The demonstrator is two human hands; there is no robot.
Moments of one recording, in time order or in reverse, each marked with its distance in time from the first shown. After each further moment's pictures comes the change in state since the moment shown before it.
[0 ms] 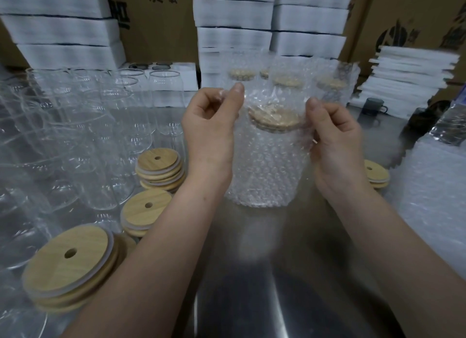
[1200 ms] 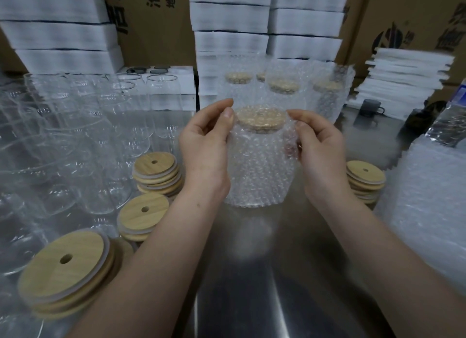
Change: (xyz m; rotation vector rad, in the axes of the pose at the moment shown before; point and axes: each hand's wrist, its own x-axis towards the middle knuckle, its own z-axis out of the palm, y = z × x) left_hand -0.003 -0.013 -0.003 -0.082 0.049 -0.185; right_hand -0.005 0.006 0.012 -0.207 0.101 0.074
